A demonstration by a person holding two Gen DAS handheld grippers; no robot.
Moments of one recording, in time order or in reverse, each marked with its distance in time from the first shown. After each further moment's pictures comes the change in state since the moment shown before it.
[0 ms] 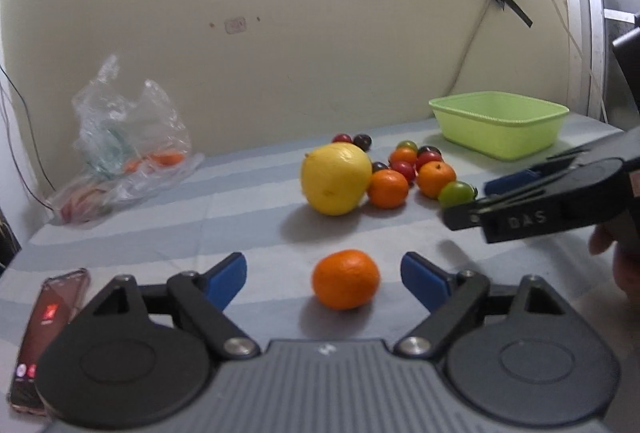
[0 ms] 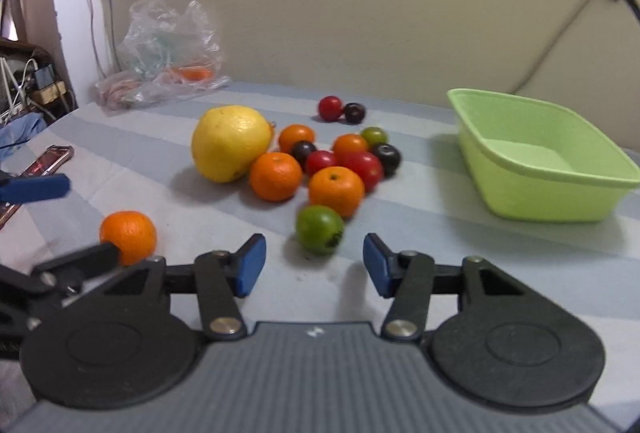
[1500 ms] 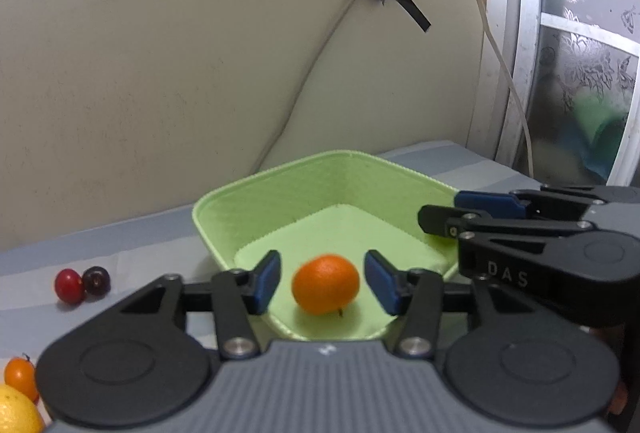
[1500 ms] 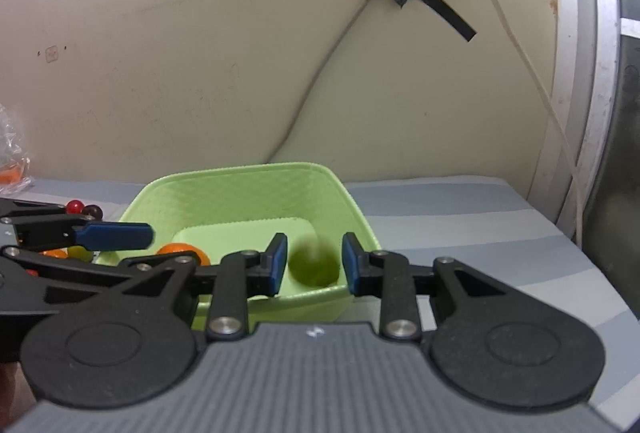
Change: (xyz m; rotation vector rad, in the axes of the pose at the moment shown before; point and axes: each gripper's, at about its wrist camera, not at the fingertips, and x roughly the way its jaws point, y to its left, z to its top) left arm 0.159 -0.158 0.130 0.057 -0.010 -0.368; right arm -0.010 -0.180 0.024 0.170 -0.184 -0.377
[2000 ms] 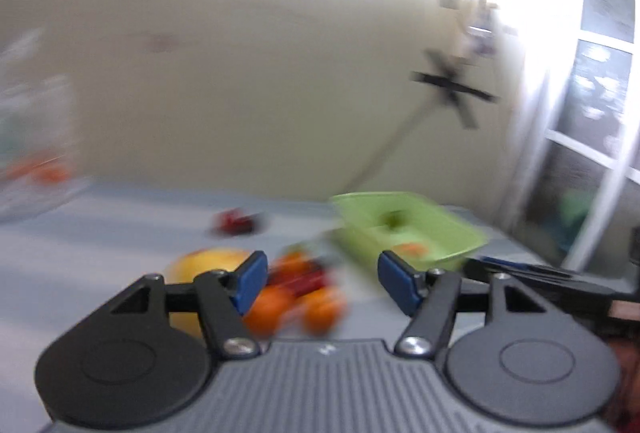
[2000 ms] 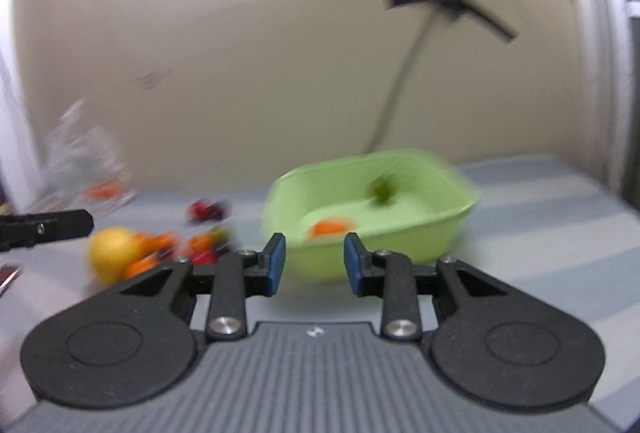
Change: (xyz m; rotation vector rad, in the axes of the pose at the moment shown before) left arm -0.193 0.113 -0.086 -0.295 -0.153 0.054; right arm -0.086 0.049 -0.030 0.078 -0.015 0.241
